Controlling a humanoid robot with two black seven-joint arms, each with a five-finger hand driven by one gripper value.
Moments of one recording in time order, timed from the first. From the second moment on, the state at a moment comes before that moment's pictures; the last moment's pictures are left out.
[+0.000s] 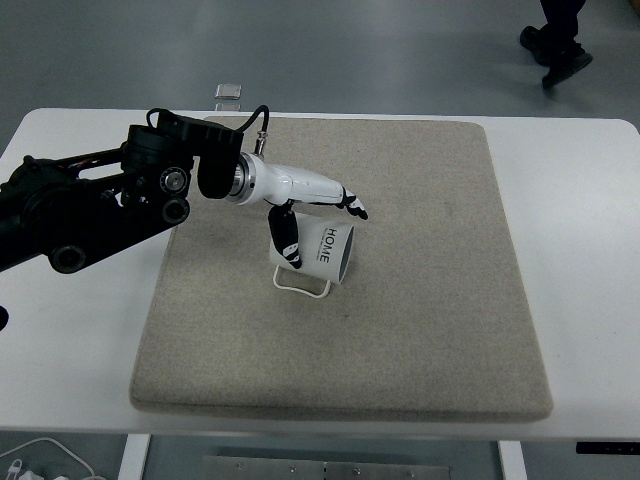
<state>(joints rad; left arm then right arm) -1.08 0.39 -0.41 -1.31 1.51 -0.53 0.12 0.02 0.00 -0.06 0.15 -0.01 0.00 -0.23</state>
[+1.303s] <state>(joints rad) -1.07 0.37 -0.39 -1.31 1.51 -0.54 0.13 0.02 0.00 -0.06 0.15 -0.01 0.00 -0.23</state>
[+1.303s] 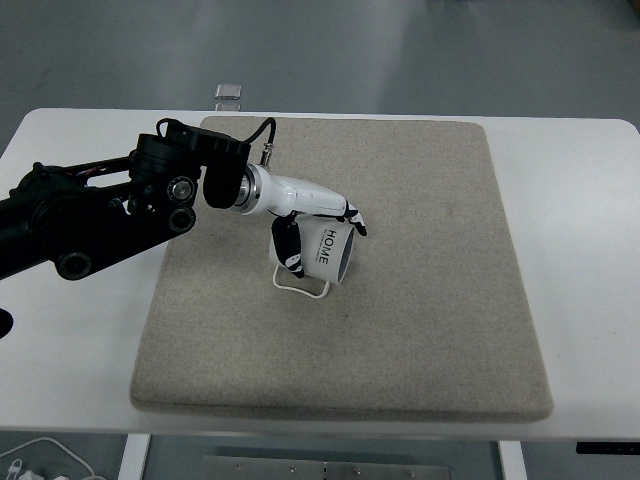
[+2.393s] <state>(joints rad) -1.07 0.38 -0.50 -1.26 1.35 -0.52 0.13 0.02 0.00 -0.06 0.15 -0.01 0.00 -0.23</state>
